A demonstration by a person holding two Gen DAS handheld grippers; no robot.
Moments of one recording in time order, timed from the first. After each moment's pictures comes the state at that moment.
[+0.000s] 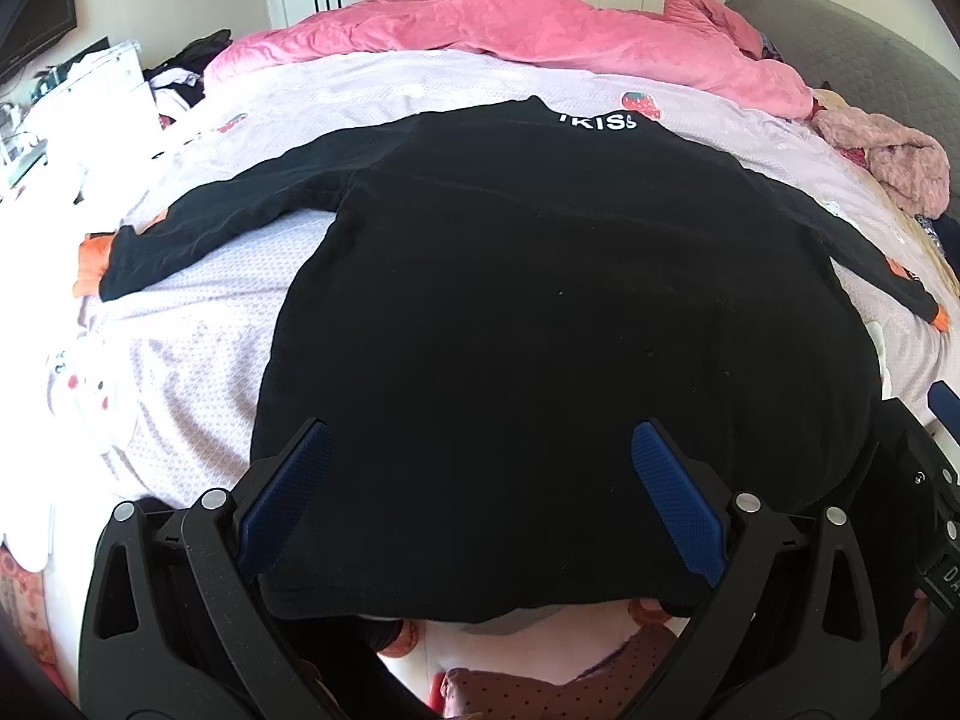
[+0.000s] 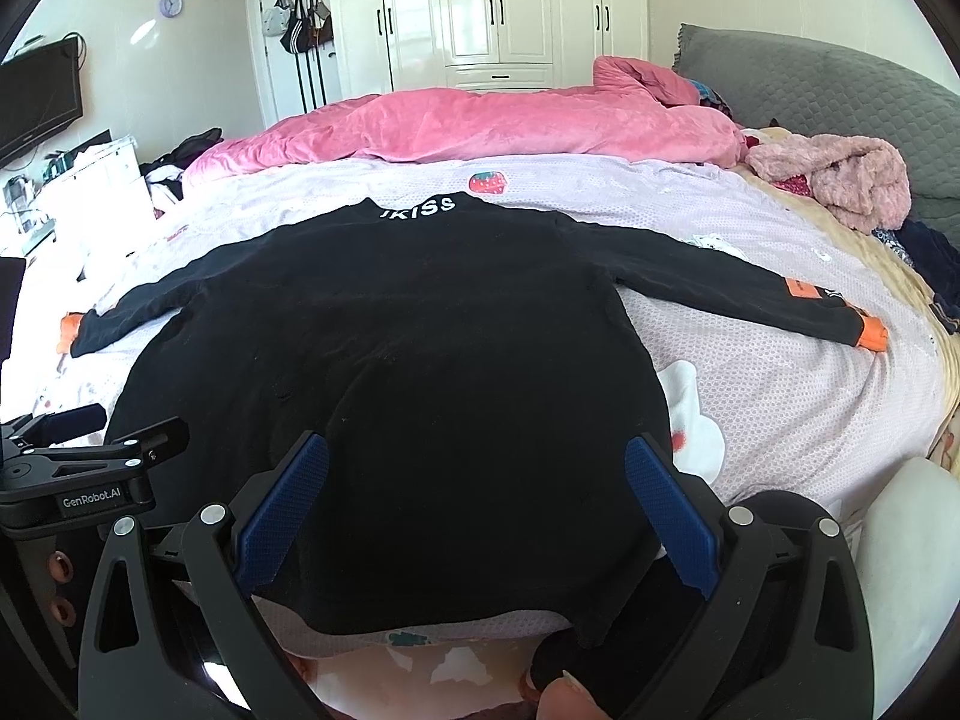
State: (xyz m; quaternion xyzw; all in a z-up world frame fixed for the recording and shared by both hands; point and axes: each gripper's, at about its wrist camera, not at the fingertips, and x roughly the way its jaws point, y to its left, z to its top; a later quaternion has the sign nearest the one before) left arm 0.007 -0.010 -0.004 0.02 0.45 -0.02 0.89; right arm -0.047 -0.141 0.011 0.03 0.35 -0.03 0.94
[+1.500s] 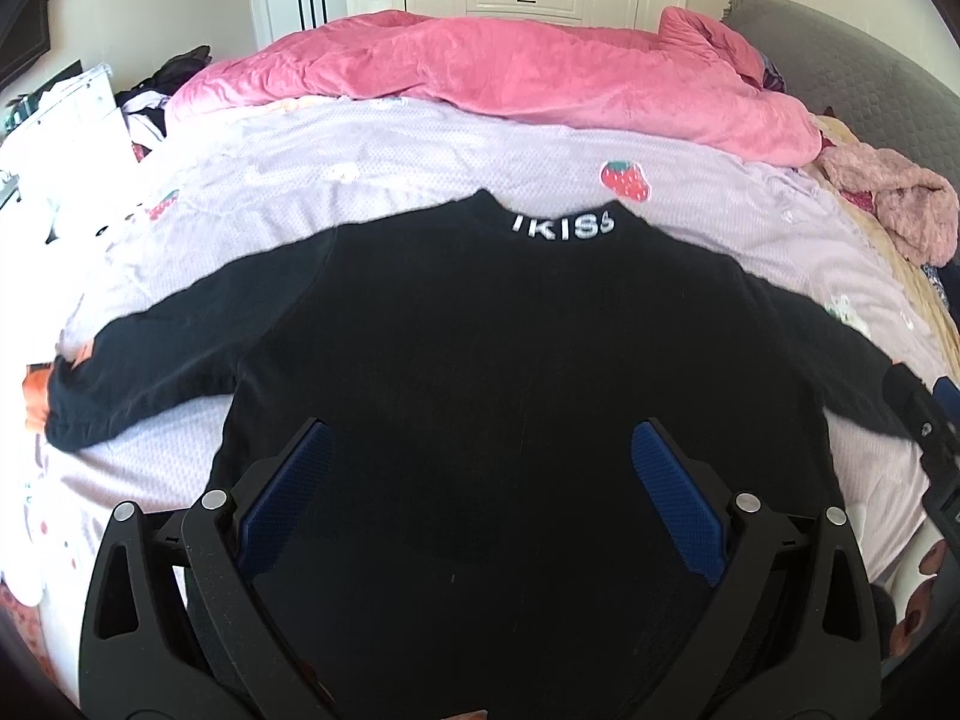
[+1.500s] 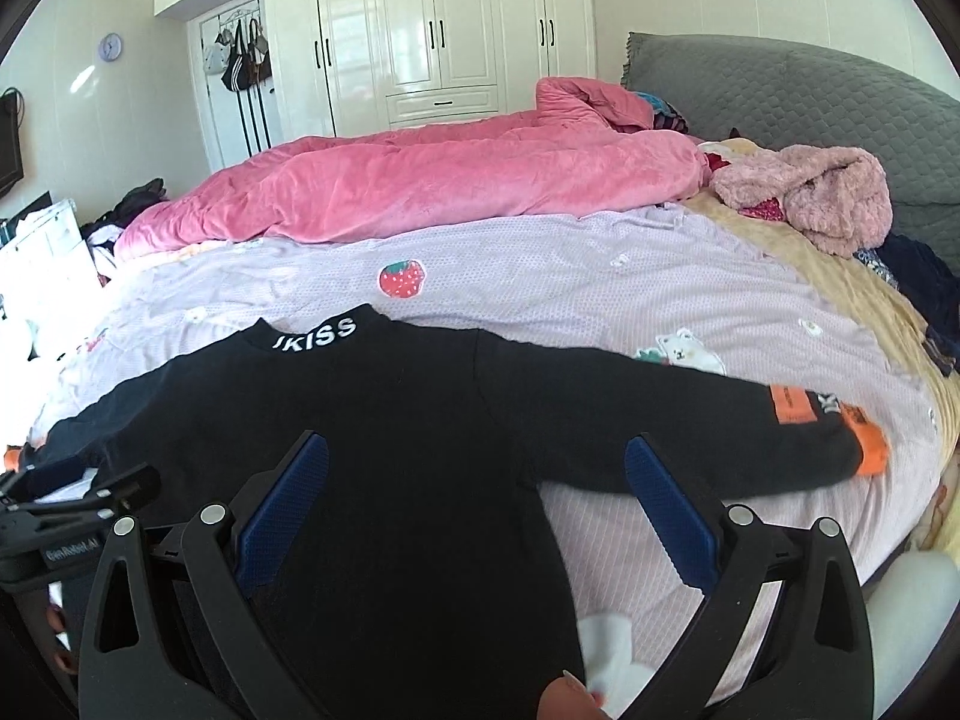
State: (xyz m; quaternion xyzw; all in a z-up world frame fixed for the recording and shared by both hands) left arm 0.136 -0.069 0.039 0.01 0.44 -0.03 0.90; right arm 0.084 -0.215 0.057 0.05 0.33 -0.09 0.94
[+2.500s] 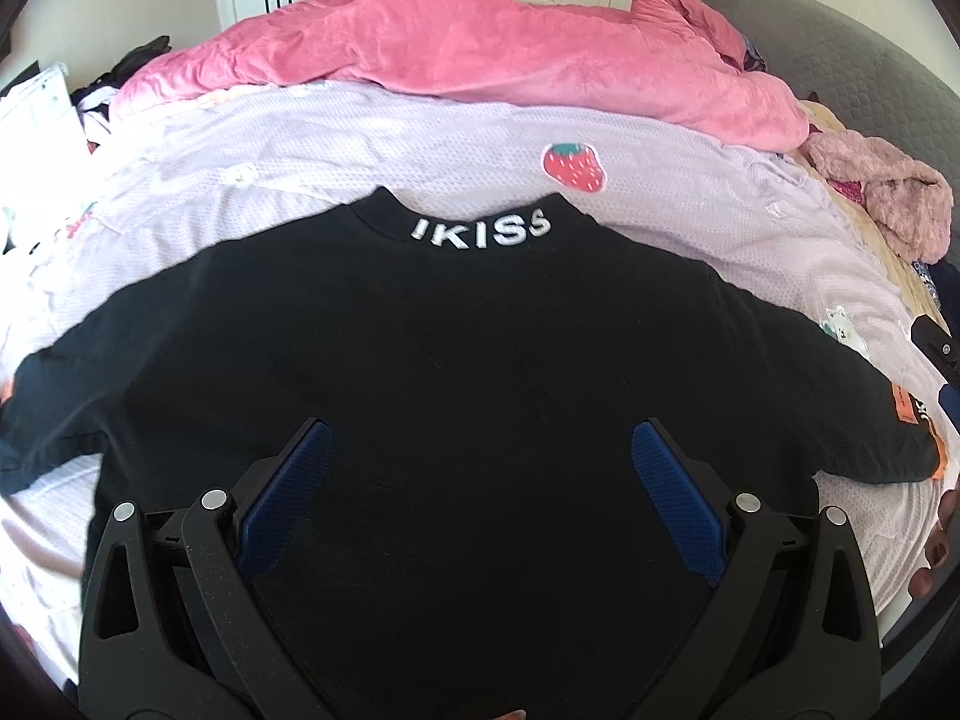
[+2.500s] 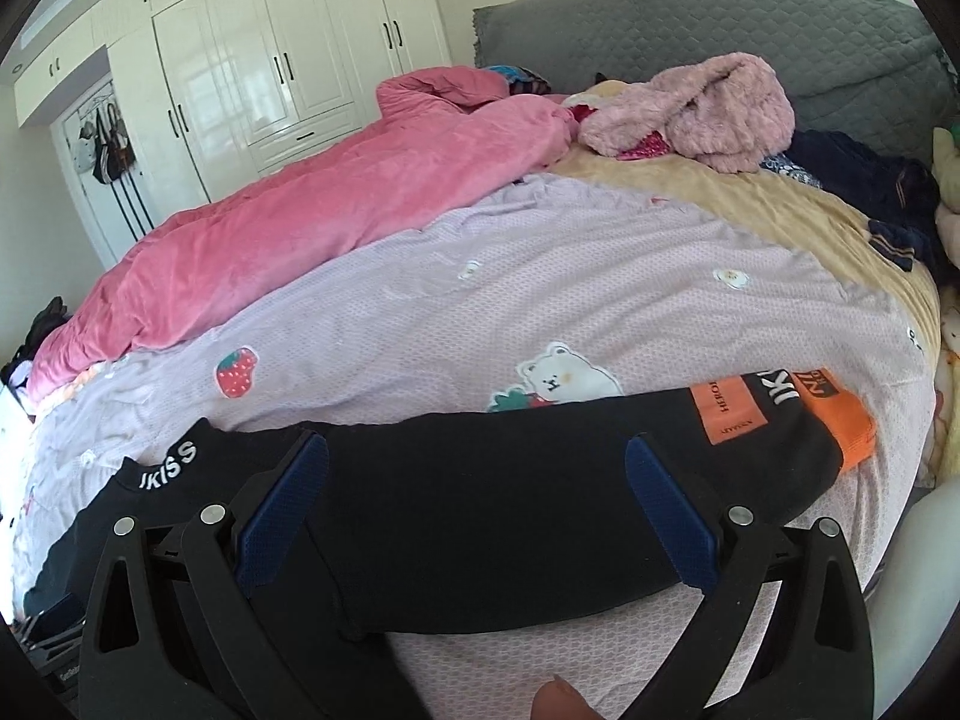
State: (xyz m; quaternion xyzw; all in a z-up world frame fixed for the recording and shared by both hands) left arm 0.194 -0.126 0.003 0.00 0.46 -0.06 0.89; right arm 0.129 -0.337 0.034 0.16 0.31 -0.22 0.91
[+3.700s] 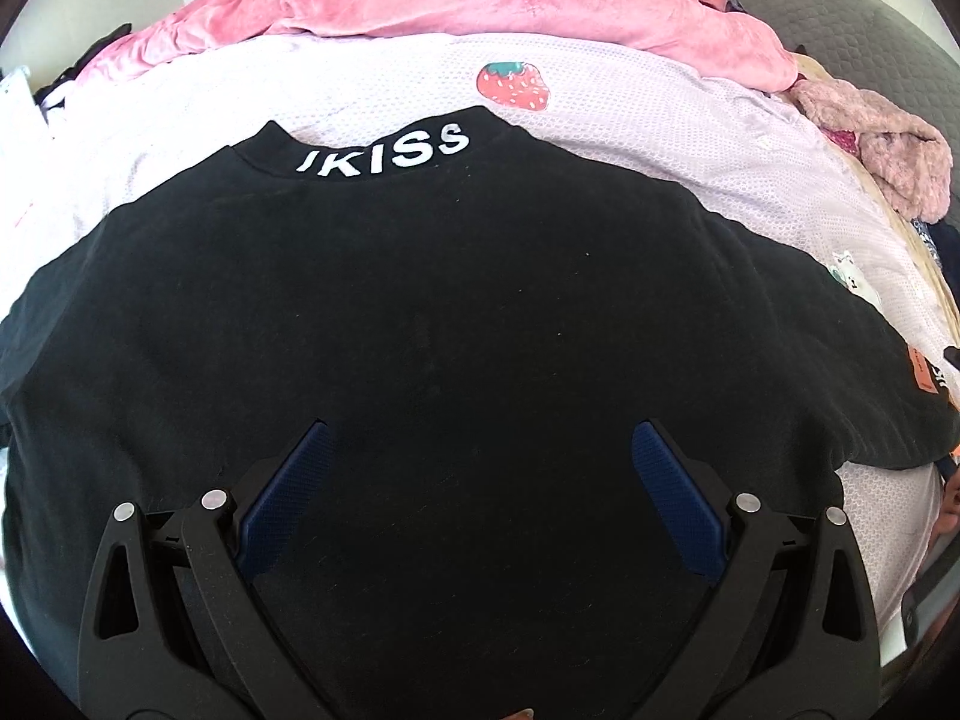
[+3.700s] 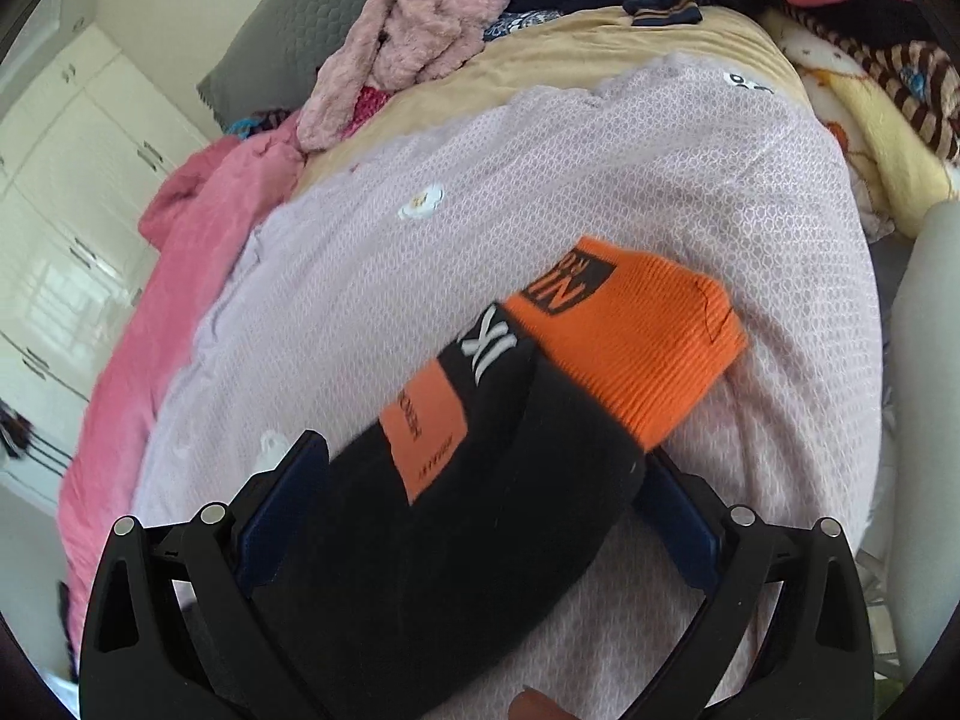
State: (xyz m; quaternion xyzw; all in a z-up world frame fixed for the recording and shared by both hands) left arm 0.210 -0.171 -0.044 0.01 0.49 -0.09 0.86; right arm 0.065 -0.495 -0.042 0.43 0.24 -0.38 0.78
